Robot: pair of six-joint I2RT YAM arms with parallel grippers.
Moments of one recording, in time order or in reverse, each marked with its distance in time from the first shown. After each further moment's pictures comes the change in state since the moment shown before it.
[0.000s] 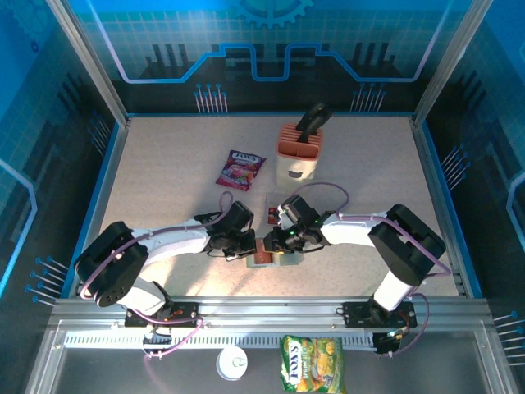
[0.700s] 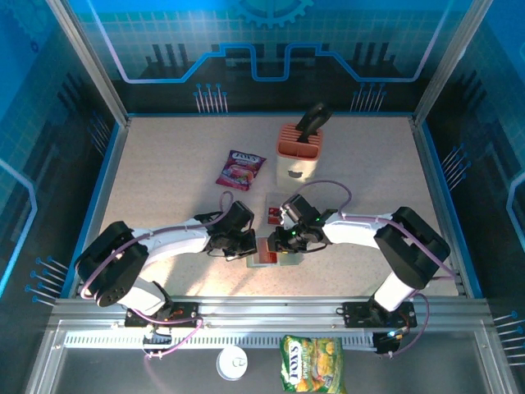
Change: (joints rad) left arm 0.000 0.001 0.007 -0.011 -0.005 0.000; right arm 0.000 -0.034 0.018 -0.101 0.057 -0.033
